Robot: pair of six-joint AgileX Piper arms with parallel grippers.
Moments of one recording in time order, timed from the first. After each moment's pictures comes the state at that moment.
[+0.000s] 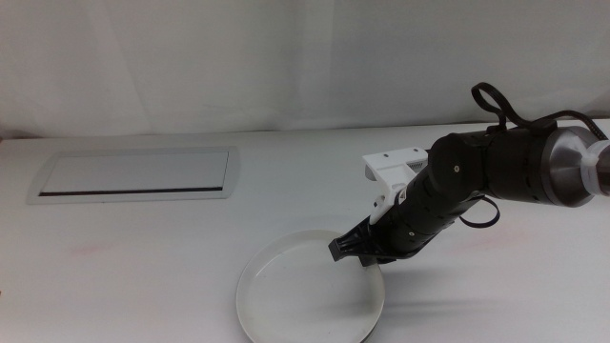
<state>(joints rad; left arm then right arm) 0.04 0.17 -0.05 0.10 0.08 -0.17 0.66 1.90 -1.18 0.29 0.60 -0.07</state>
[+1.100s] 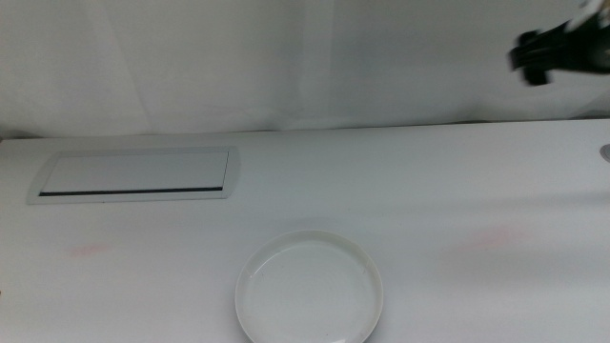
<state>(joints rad) 0.04 0.17 -0.05 0.10 0.08 -0.17 0.34 1.59 -1.45 -0.46 0.84 0.35</state>
